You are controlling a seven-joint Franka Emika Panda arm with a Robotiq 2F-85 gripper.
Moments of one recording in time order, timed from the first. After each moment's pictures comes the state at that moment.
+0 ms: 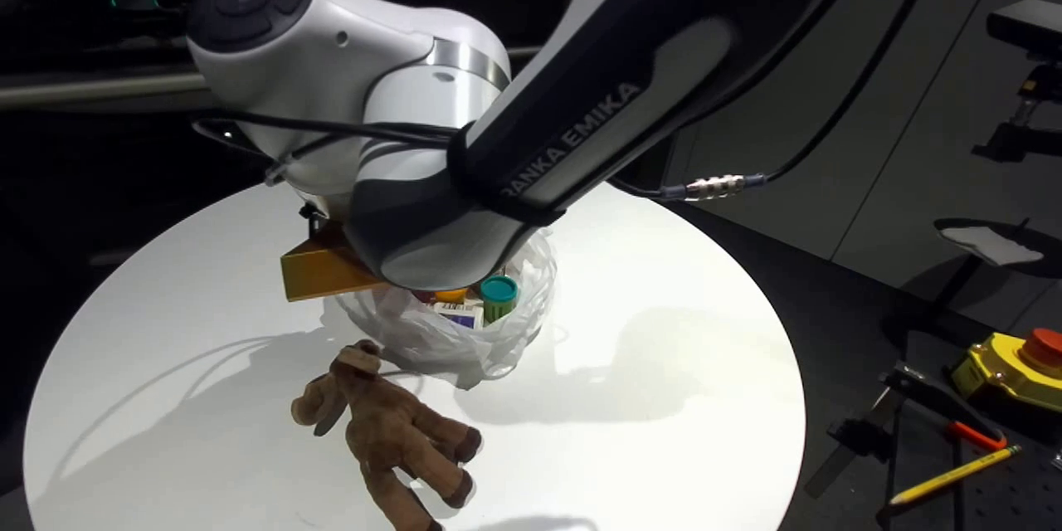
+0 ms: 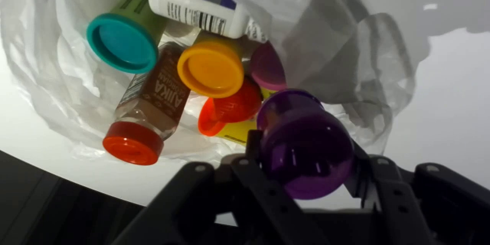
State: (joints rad) arm 0.67 0.93 -0.38 -1.46 -0.49 2.48 1.42
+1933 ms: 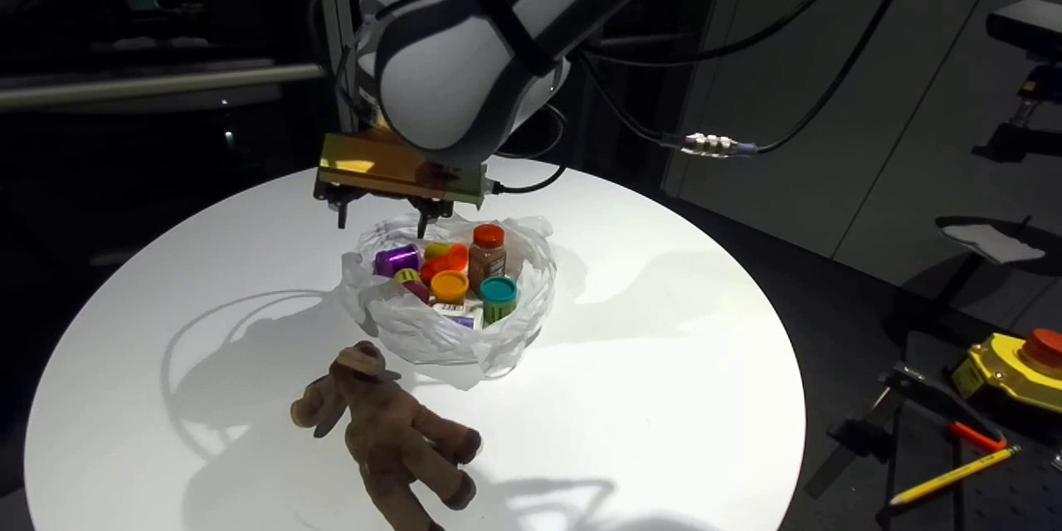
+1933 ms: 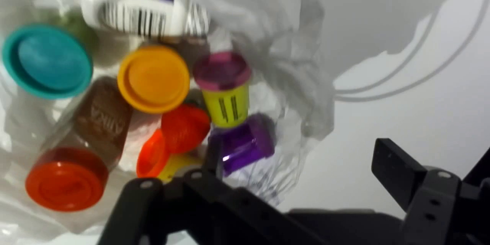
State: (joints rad) arm 0.27 0.83 -0.01 -1.51 -0.14 2.66 1.00
